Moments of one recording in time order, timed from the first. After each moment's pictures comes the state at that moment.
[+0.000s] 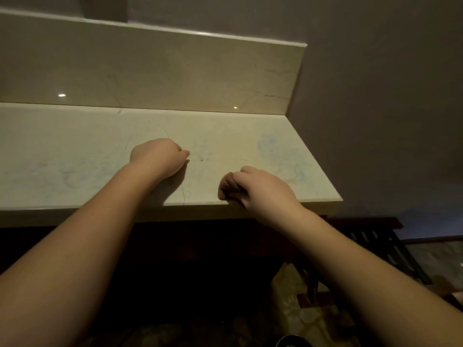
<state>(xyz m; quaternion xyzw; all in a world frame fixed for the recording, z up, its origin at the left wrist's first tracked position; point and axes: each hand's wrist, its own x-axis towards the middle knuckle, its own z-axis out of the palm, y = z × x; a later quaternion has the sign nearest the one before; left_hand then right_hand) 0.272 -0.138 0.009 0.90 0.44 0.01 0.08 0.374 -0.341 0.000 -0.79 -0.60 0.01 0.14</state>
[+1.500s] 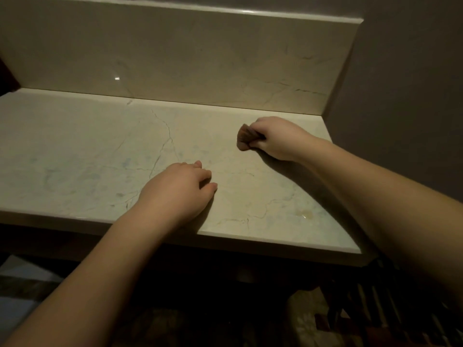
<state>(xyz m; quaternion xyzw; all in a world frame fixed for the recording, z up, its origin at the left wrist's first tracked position) 0.304 -0.207 0.003 0.90 0.42 0.01 0.10 0.549 -0.215 0.003 -0.73 -0.67 0.01 0.10</state>
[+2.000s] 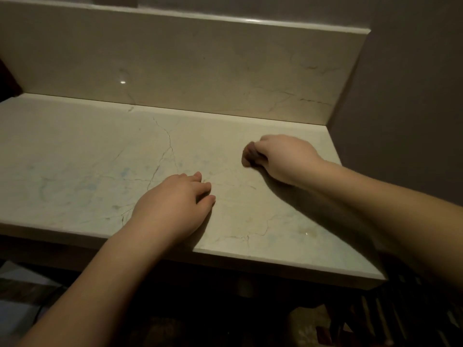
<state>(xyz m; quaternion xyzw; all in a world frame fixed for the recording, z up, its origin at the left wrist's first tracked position) 0.302 -0.205 0.002 0.90 0.42 0.01 0.11 0.523 -0.240 0.017 -0.75 -0.66 -0.01 0.03</state>
